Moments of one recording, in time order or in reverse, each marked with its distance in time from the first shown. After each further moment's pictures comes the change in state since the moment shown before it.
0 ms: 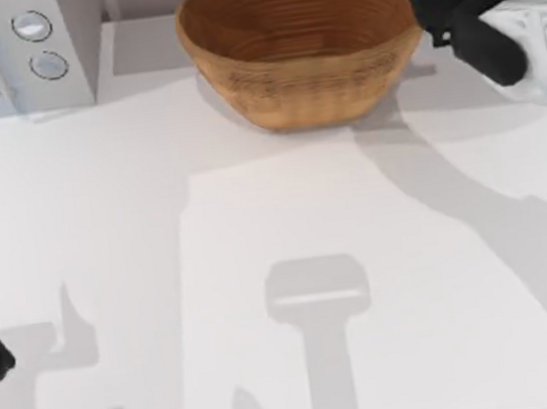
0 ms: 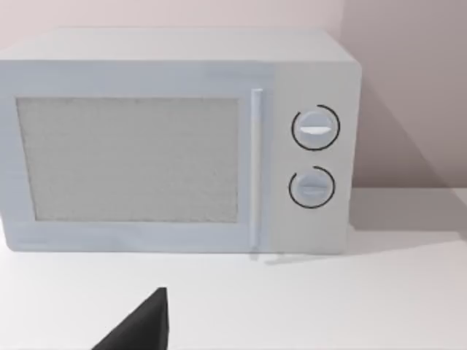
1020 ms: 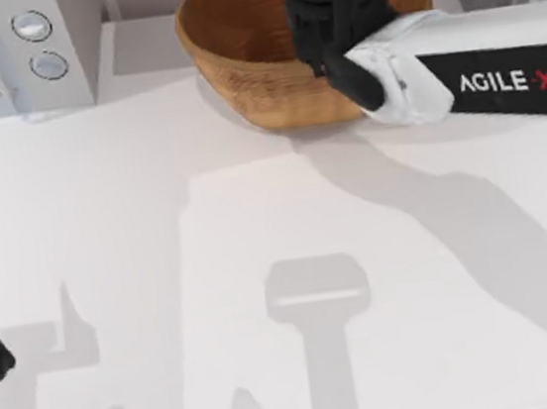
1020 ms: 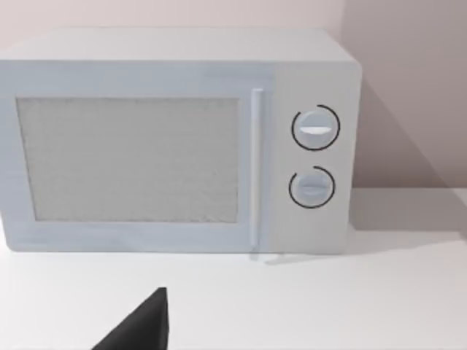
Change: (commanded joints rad) left arm 0.000 0.000 0.000 0.000 0.000 0.000; right arm 0.069 0.374 0.287 0.085 0.072 0.003
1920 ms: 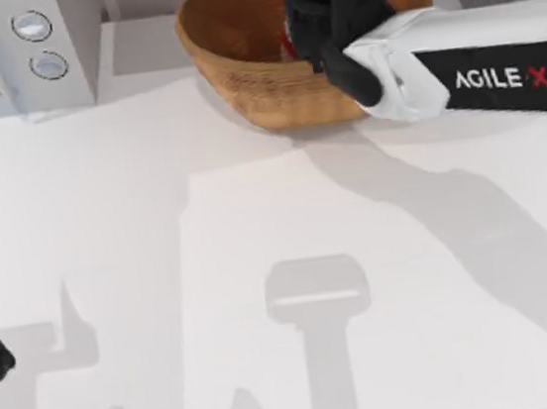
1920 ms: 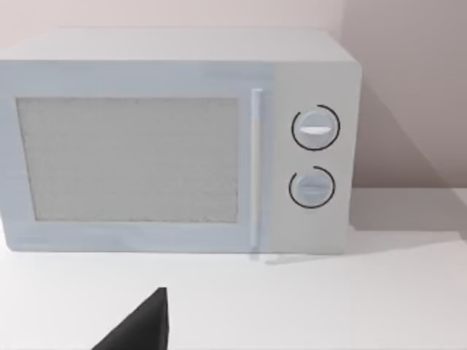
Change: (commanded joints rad) left arm 0.000 0.000 0.000 0.000 0.000 0.000; right arm -0.007 0.019 0.025 -0.002 -0.006 -0.001
